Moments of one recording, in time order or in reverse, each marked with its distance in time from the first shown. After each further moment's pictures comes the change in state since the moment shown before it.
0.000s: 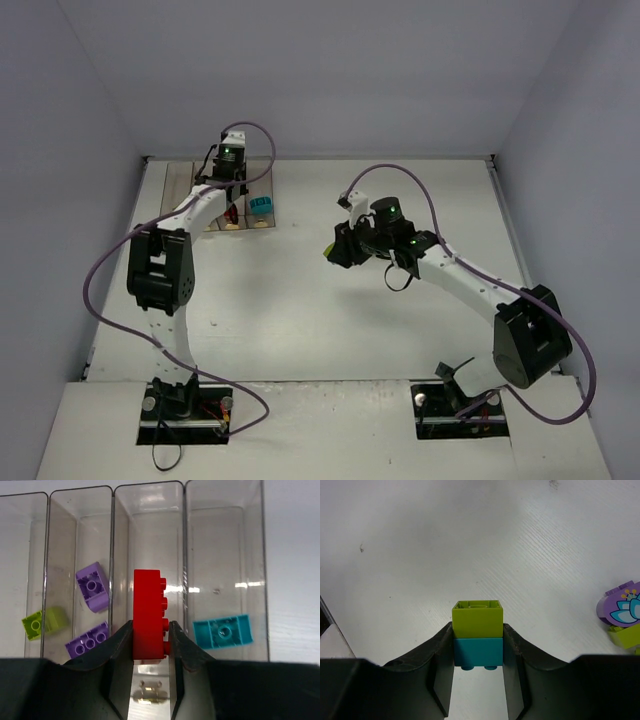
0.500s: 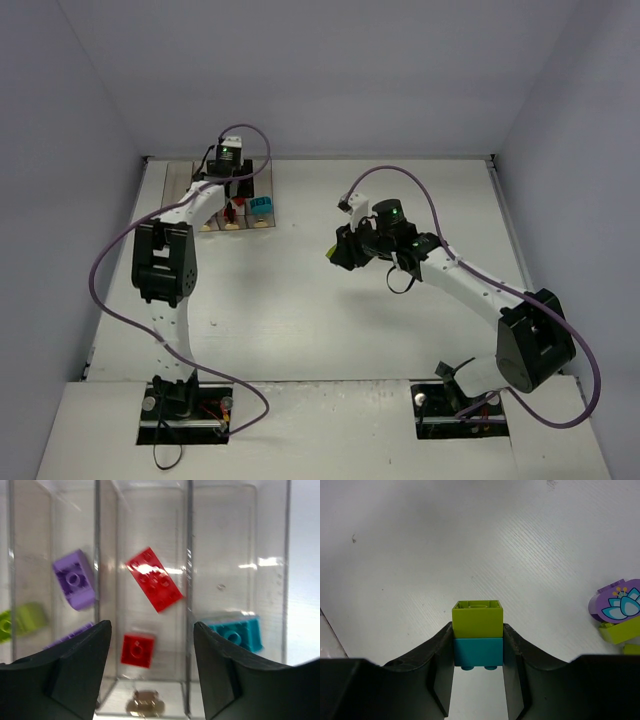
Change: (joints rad) left arm 0.048 0.130 0.108 -0.071 0.063 -0.045; right arm 0.000 -0.037 -0.026 -0.010 0.009 -0.054
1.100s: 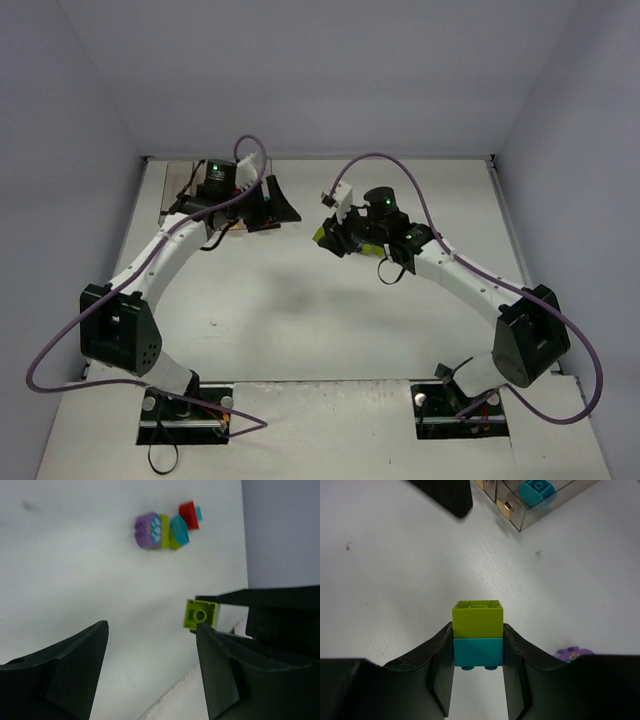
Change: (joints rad) left arm -0.099 -0.549 -0.320 -0.175 0.784 -0.431; right arm 0.049 0.028 0.103 0.053 -0.007 -0.230
